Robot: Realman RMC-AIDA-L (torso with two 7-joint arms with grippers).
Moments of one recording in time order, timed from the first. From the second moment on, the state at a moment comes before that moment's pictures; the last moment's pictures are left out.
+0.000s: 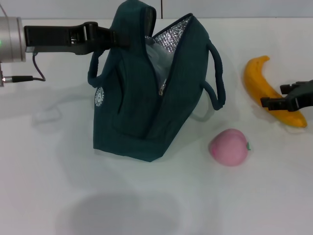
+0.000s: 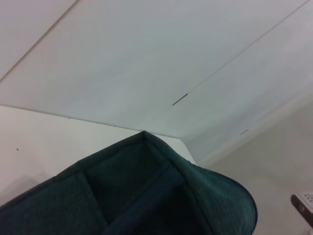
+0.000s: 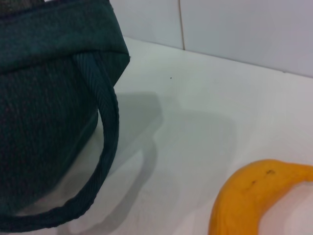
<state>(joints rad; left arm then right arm) -0.69 -1.96 0.74 0.71 1.92 1.59 -2.31 0.42 2.02 -1.20 -1.04 -2.13 -1.06 2.08</state>
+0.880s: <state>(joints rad) -0.68 -1.96 0.74 0.71 1.92 1.59 -2.30 0.47 2.01 -1.21 -0.98 -2.18 -1.05 2.11</state>
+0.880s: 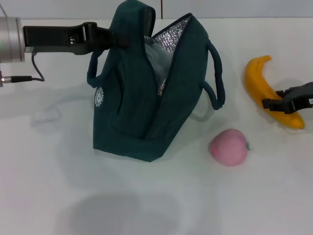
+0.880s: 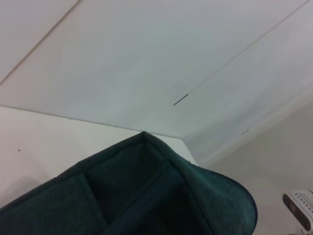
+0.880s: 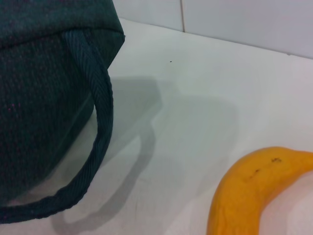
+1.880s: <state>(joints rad) -0.67 -1.96 0.72 0.71 1.91 1.59 -2.30 0.35 2.01 -0.94 -0.97 -1.77 -1.22 1.80</state>
